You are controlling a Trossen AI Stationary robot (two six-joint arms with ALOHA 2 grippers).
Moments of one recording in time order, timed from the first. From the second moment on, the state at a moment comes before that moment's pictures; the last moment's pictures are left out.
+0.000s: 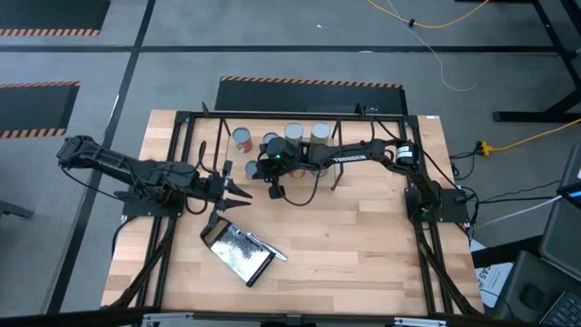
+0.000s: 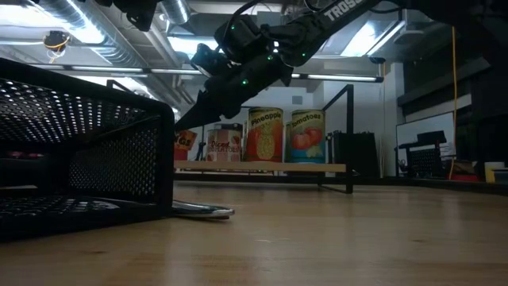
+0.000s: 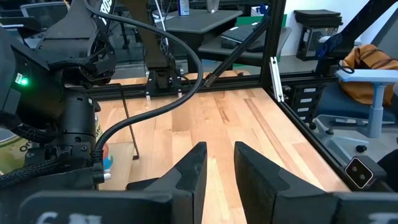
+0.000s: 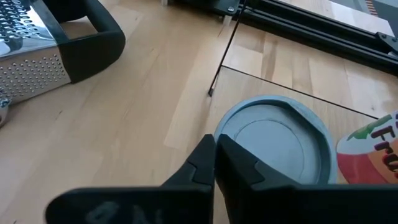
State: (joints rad) left arm -0.24 0.80 0.56 0.08 -0.11 -0.01; right arm -0.16 2.18 1.61 -0.05 -0.23 -0.40
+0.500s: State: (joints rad) left arm -0.24 0.80 0.56 0.08 -0.11 -0.01; right arm -0.16 2.18 1.61 -0.05 -0.23 -0.40
